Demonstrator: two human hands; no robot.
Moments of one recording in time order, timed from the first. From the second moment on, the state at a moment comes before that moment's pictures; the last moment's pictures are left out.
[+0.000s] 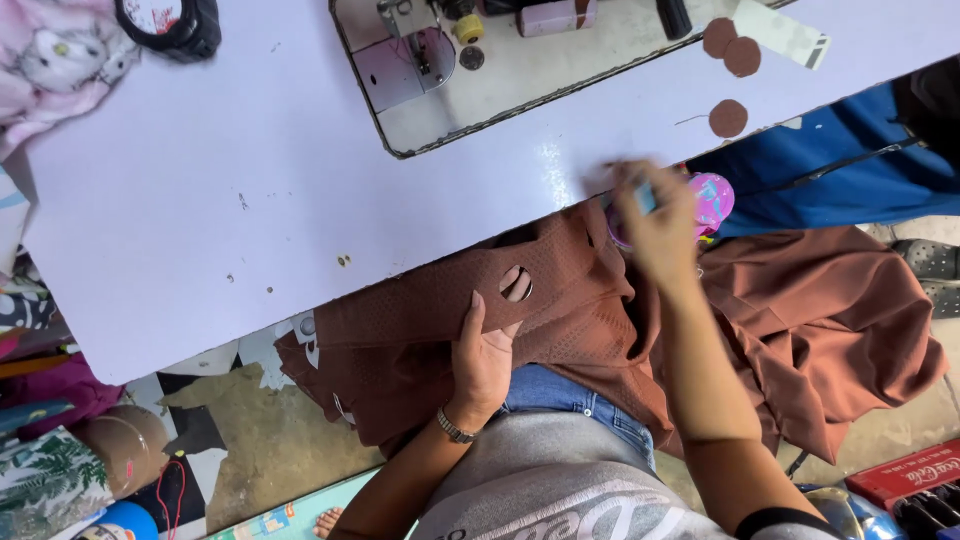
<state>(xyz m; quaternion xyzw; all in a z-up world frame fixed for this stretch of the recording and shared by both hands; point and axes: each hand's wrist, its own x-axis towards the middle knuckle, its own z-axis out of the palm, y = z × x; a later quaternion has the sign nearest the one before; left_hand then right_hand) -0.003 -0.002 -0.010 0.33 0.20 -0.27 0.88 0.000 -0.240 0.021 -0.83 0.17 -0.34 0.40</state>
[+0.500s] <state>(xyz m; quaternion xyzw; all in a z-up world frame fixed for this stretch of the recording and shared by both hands) -0.006 0.025 -0.005 0.31 0.20 -0.32 0.88 -0.018 -0.159 0.012 -0.85 -0.04 -0.14 0.50</state>
